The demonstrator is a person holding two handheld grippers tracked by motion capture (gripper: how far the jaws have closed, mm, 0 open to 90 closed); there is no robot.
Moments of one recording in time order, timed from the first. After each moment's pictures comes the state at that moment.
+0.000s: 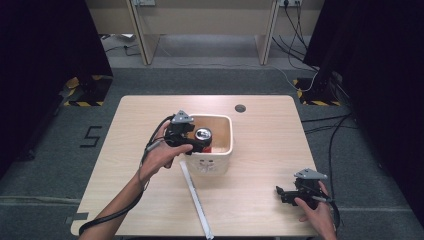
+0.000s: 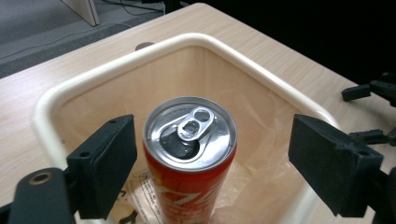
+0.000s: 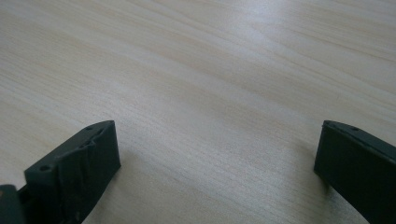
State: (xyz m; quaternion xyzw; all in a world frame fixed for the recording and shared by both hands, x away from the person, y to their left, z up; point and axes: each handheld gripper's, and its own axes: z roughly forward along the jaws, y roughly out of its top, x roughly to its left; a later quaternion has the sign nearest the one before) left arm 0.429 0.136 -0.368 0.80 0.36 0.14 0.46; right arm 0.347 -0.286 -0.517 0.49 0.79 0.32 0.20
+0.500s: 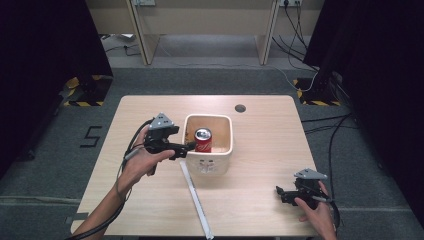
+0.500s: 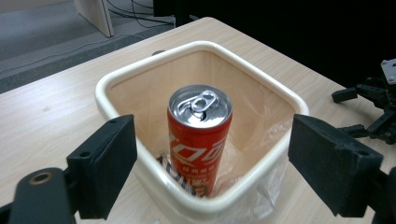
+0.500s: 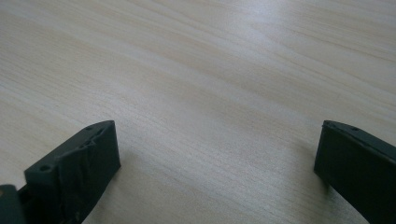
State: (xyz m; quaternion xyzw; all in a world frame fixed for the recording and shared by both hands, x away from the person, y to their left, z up) left arm 0.392 0.173 -0.352 0.79 0.37 0.15 0.47; right arm 0.347 -0.286 -0.517 0.49 0.79 0.32 0.20
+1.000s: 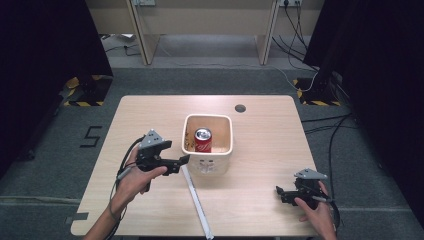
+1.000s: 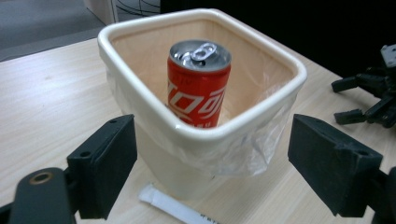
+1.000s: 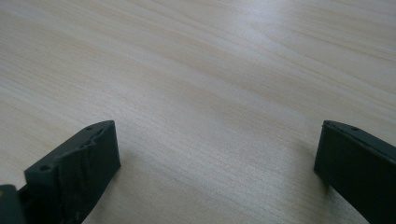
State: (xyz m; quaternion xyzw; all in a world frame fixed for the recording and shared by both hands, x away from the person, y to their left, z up) left arm 0.361 0.188 -0.386 0.77 0.39 0.16 0.48; right arm 0.347 -0.285 -0.516 0.49 0.79 0.32 0.20
